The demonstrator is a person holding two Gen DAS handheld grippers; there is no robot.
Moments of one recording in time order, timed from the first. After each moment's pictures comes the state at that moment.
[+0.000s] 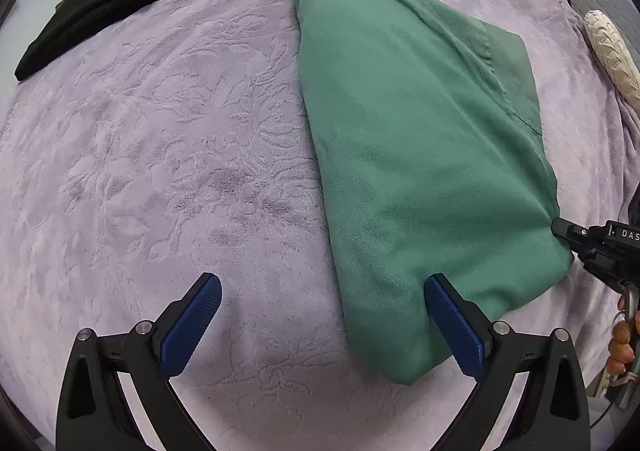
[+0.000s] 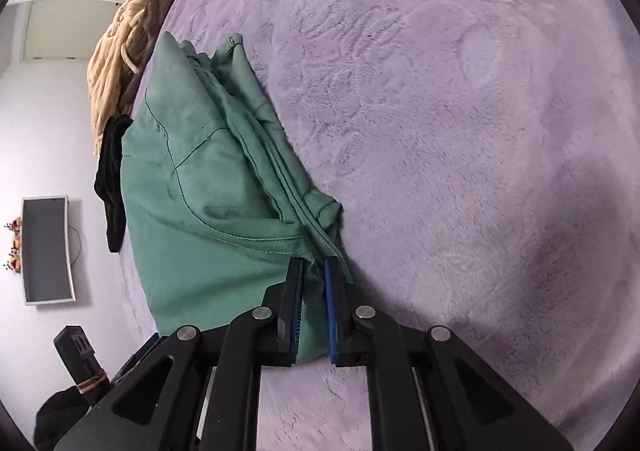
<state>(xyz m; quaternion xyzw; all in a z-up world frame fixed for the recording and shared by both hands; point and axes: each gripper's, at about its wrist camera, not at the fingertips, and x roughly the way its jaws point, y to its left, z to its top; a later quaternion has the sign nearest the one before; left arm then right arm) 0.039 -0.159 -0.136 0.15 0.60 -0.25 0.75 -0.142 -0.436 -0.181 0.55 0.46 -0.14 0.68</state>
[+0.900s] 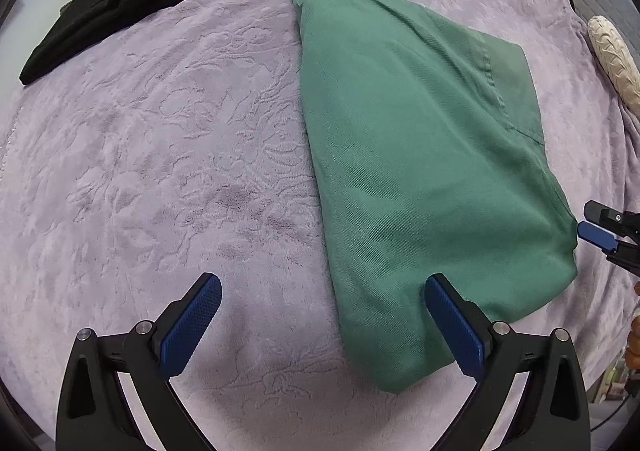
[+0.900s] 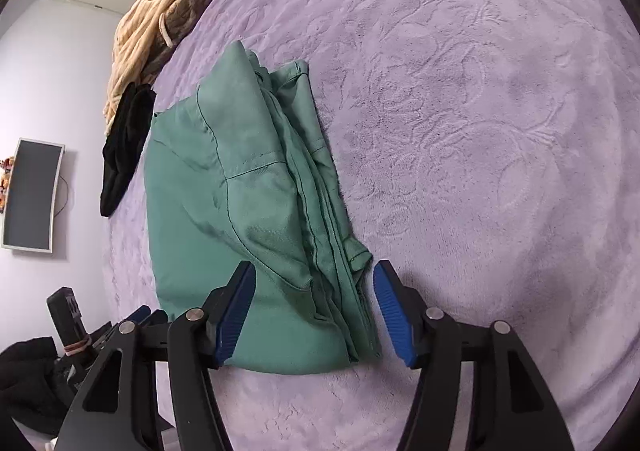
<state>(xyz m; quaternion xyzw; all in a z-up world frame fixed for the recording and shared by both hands) 0.054 -0.159 -0.125 0.14 0.59 -0.24 0.75 -0.110 -0.447 -0.128 0.45 0.49 -0.11 0.74</state>
